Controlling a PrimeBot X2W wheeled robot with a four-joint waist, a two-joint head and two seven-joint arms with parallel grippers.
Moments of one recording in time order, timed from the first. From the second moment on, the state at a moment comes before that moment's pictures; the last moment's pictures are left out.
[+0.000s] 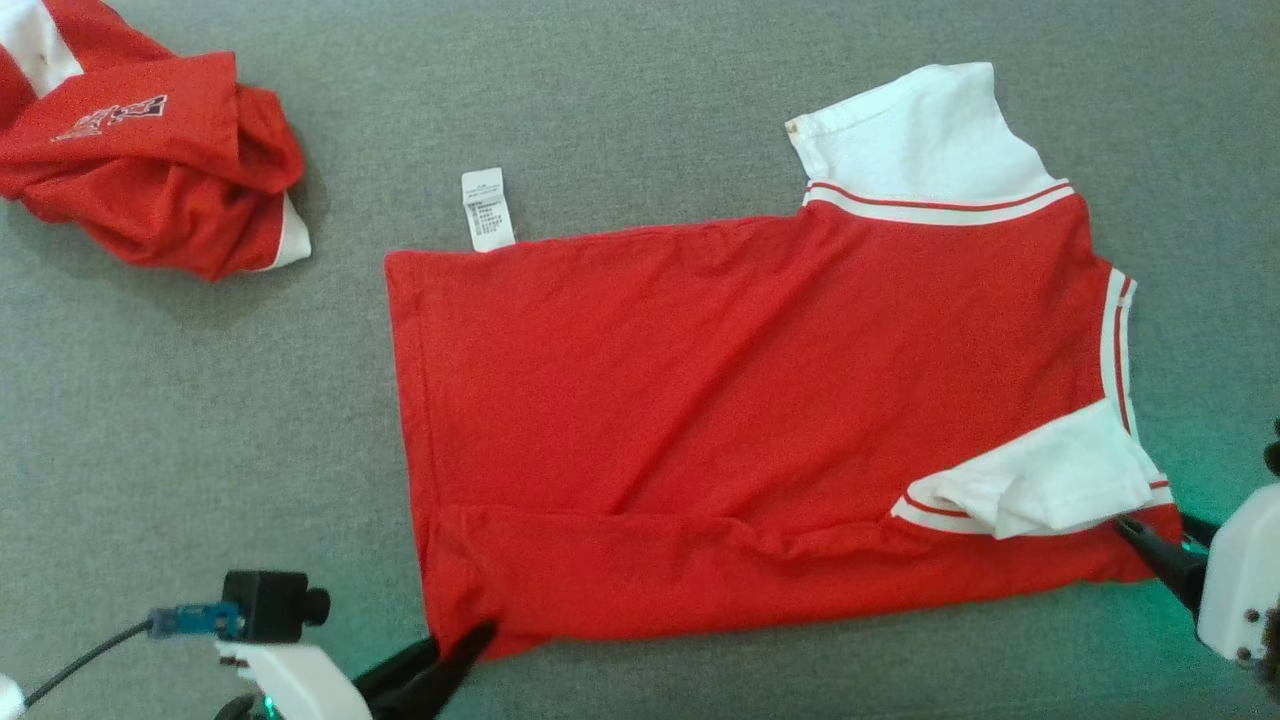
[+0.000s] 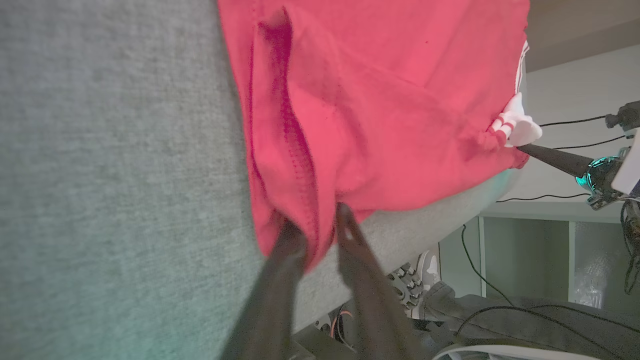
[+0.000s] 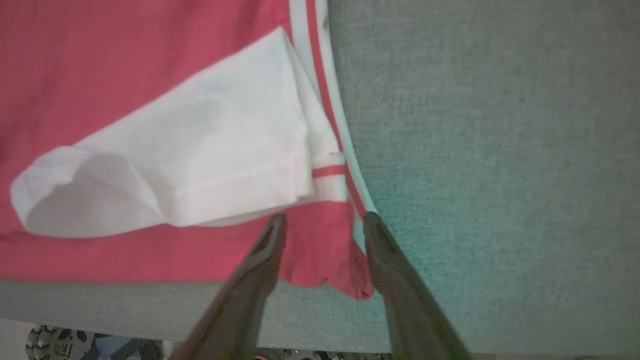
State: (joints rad) left arm 0.03 0.64 -0.62 -0.16 -1.21 -0.06 0.43; right arm 0.08 -0.35 -0.16 -0.14 0.54 0.13 1.05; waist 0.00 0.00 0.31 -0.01
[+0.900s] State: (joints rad) left arm -0.62 0.32 -0.64 0.26 -0.95 -0.02 0.29; right arm -0.68 -0.35 -0.07 0.24 0.24 0.13 0.85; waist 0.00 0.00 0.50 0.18
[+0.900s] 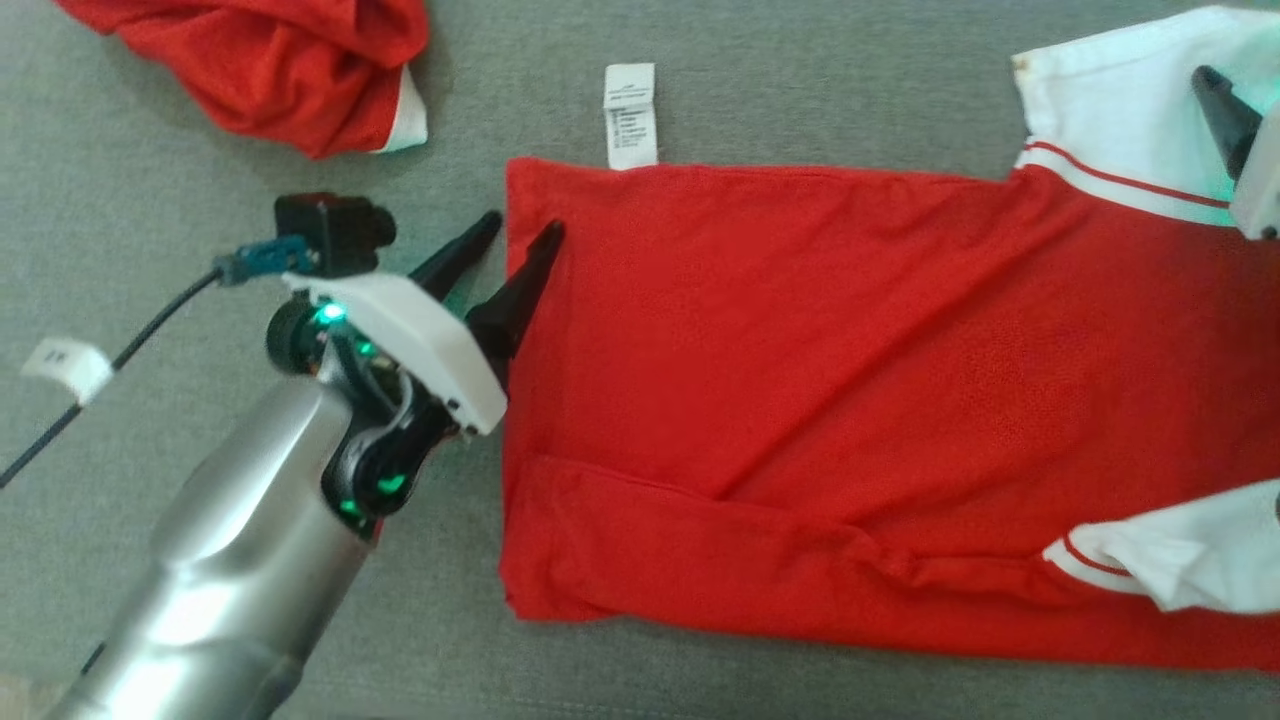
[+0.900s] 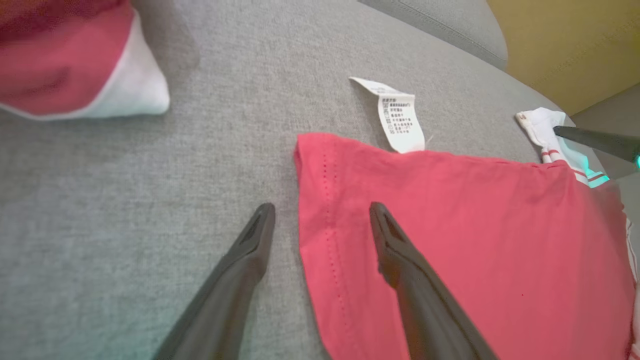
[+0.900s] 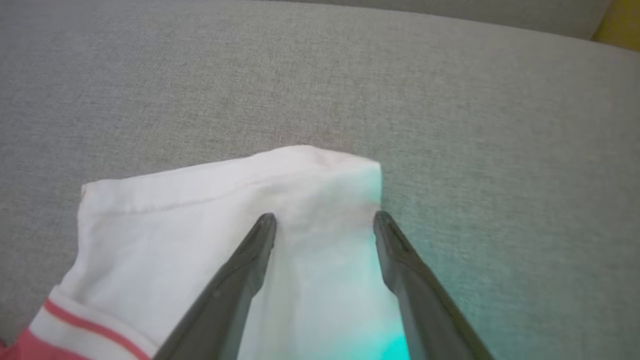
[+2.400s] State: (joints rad) left arm -0.37 0.43 -0.56 -0.01 -1.05 0.00 0.09; right arm -0.49 -0.33 0.00 0.10 0.45 0.13 0.65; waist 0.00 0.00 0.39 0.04
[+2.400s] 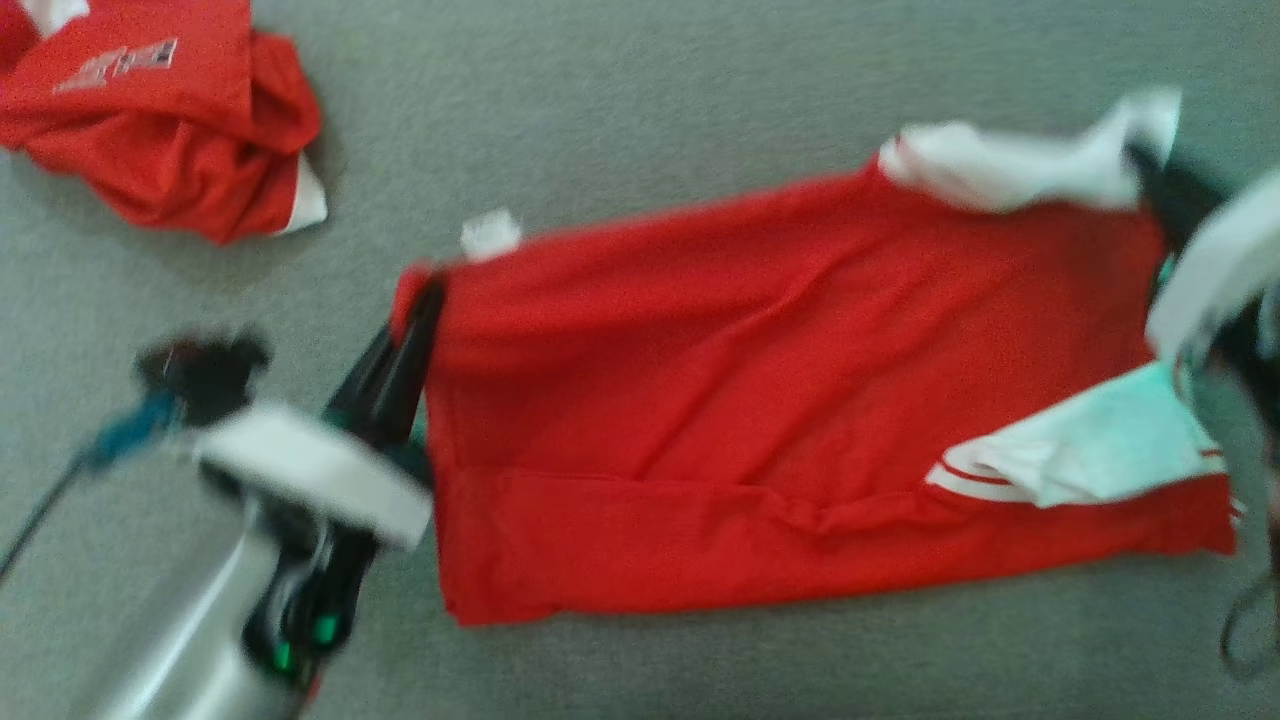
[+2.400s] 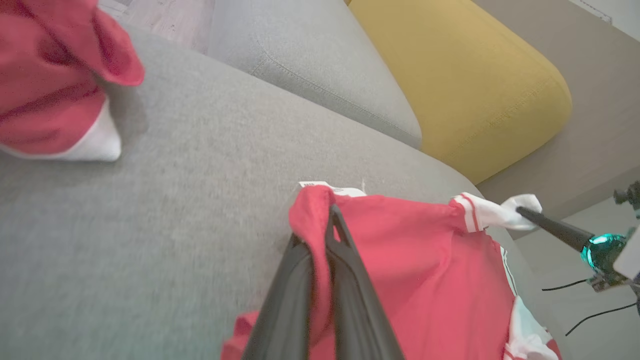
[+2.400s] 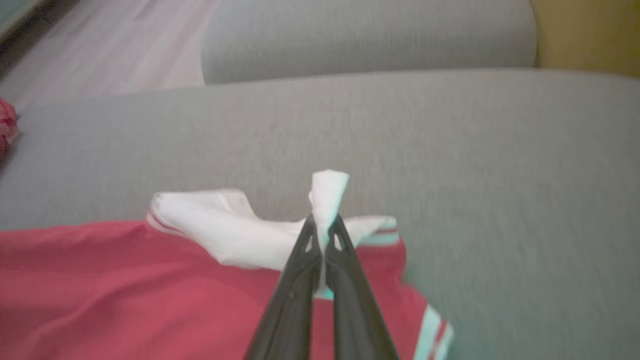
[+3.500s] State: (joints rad) left arm 0.00 0.31 -0.46 -0.05 -0.60 0.17 -0.25; right arm -0.21 -0.23 -0.11 0.11 0.30 0.13 0.86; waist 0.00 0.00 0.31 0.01
